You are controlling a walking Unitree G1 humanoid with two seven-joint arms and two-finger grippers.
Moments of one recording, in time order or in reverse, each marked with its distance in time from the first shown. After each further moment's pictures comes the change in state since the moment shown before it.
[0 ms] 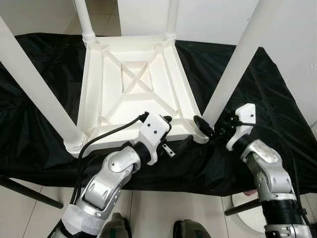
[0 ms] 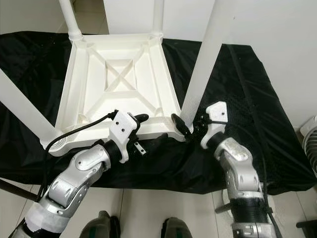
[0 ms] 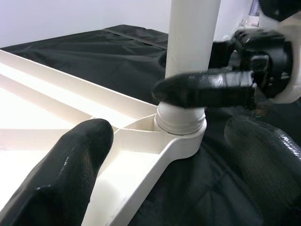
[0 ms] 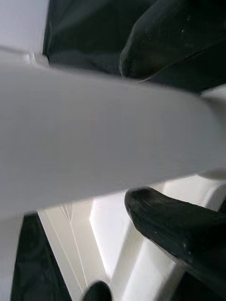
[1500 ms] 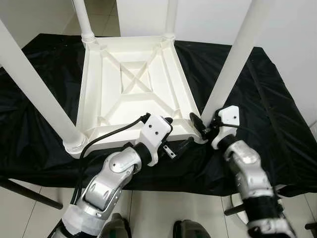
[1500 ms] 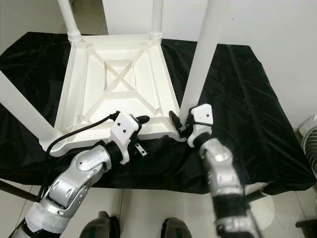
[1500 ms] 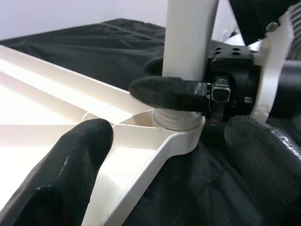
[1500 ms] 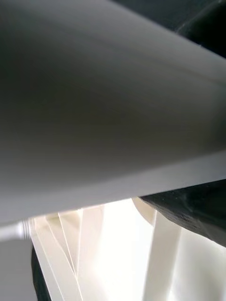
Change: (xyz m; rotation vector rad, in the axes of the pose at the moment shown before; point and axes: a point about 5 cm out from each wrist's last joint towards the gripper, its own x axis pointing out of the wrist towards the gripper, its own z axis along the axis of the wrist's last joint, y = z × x) left arm 0.000 -0.003 -0.003 -0.007 0.026 -0.010; right arm 0.018 0.023 -0.015 -0.001 -0.020 -0.340
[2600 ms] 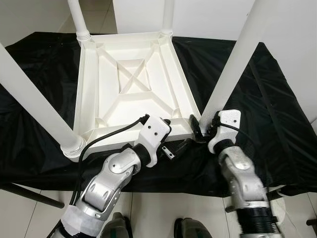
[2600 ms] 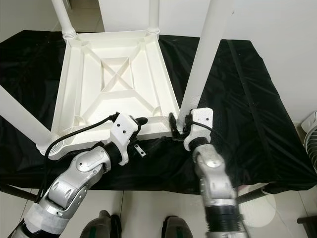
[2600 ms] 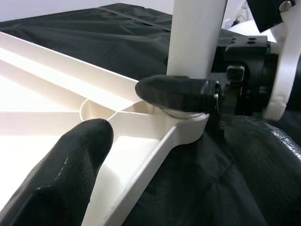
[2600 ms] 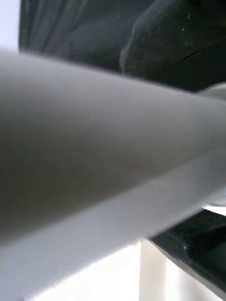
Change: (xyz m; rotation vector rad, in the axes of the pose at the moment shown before) left arm -0.001 -0.001 -0.001 -0.004 0.018 -0.004; right arm -0.010 -0.004 0.010 0.020 0.026 0.010
